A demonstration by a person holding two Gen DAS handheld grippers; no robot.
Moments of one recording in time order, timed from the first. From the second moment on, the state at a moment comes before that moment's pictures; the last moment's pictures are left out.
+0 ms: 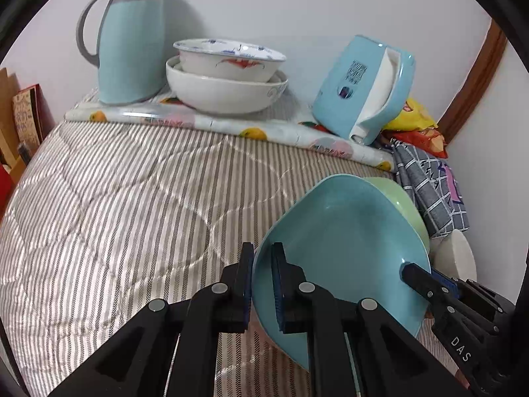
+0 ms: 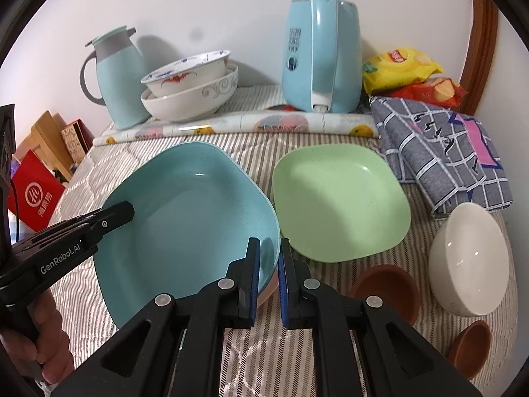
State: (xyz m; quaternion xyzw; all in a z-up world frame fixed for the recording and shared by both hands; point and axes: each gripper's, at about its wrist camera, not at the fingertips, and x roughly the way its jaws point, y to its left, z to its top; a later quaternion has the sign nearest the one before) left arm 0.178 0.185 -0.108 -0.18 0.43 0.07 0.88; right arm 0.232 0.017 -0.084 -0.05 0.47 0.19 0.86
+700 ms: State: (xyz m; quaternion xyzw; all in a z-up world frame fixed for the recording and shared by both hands) left arm 0.181 0.184 -0.127 -0.16 0.45 0.08 0.88; right arm 0.232 0.026 -0.112 -0.08 0.50 0.17 0.85
